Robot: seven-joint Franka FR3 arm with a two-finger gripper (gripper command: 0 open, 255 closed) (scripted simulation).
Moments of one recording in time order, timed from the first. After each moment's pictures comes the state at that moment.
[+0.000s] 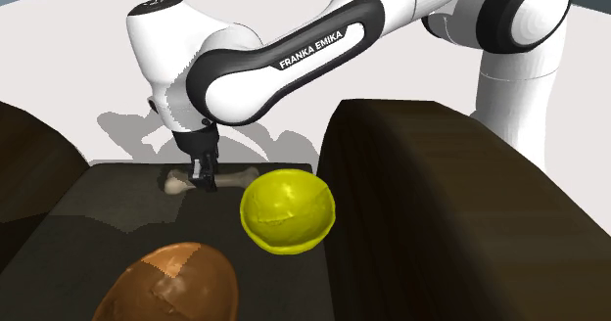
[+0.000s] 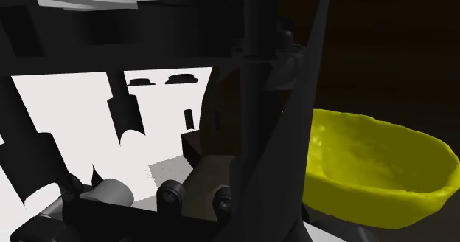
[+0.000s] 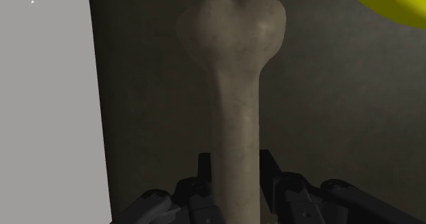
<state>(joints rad) 0.40 0.40 0.43 -1.65 -0.14 1.97 0.07</state>
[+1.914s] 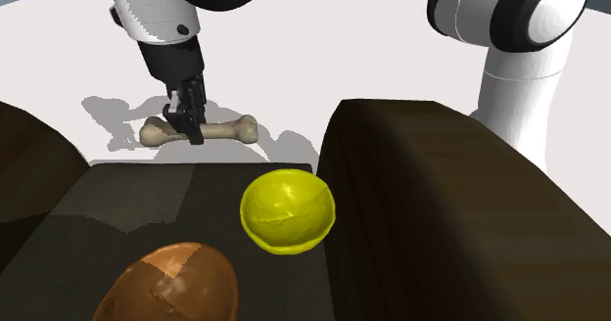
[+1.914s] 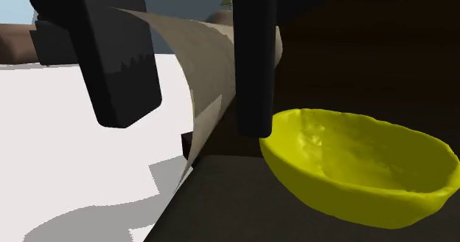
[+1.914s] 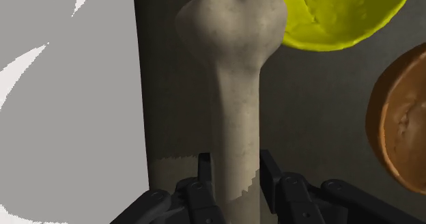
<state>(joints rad) 0.42 0.37 0.45 -1.33 -0.12 1.62 0.06</state>
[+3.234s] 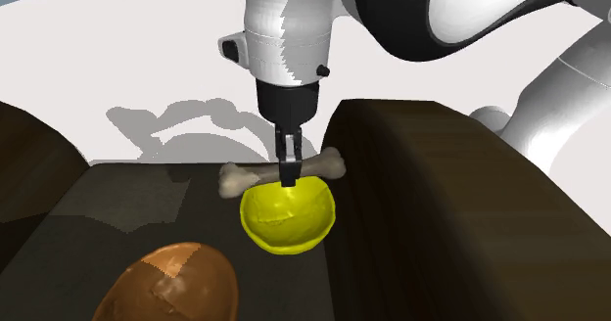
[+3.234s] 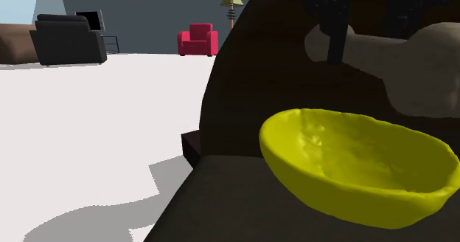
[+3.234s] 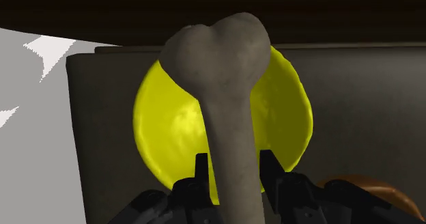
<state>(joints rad) 0.41 -0.20 0.50 -1.98 0.13 1.78 0.09</state>
